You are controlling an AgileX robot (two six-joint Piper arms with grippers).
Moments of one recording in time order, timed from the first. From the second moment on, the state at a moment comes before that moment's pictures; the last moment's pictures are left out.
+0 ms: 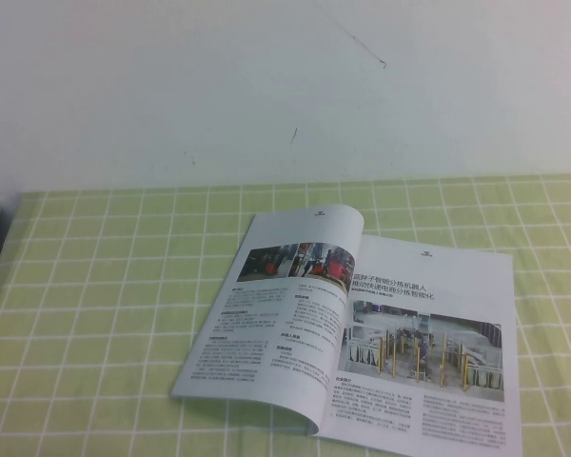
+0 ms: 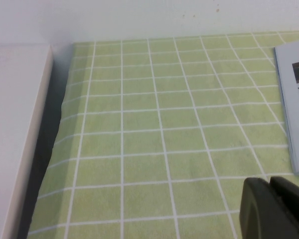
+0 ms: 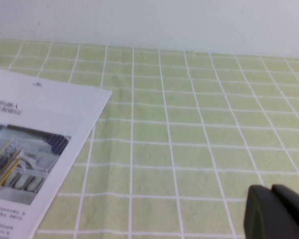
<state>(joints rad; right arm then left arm) -0.02 -0.01 0.02 -0.12 0.37 0.02 -0.08 -0.01 0.01 -0.01 0.36 -0.06</state>
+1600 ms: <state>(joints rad) -0.02 0.50 -0.61 0.09 0.39 -0.10 -0.08 0.54 -0.51 -0.08 0.36 0.06</state>
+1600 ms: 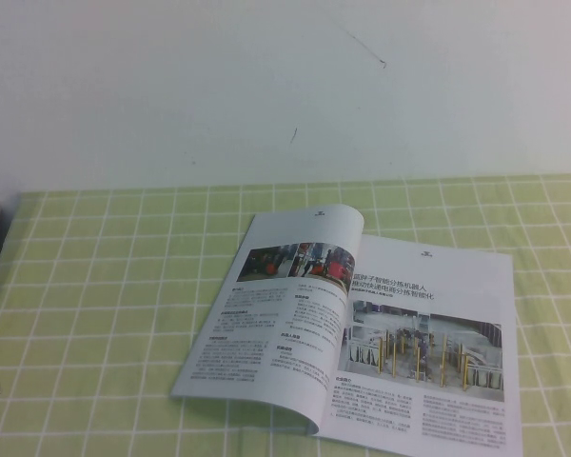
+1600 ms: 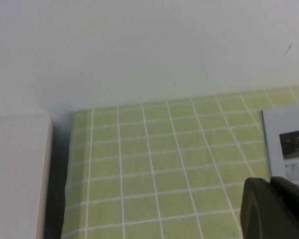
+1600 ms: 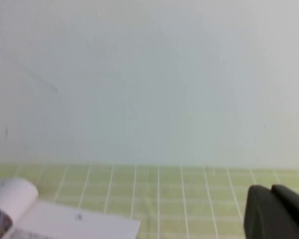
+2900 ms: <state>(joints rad) 0.15 1.81 -0.82 0.76 0.61 -1.06 -0.24 1.83 -1.12 -0.43 0.46 0.28</state>
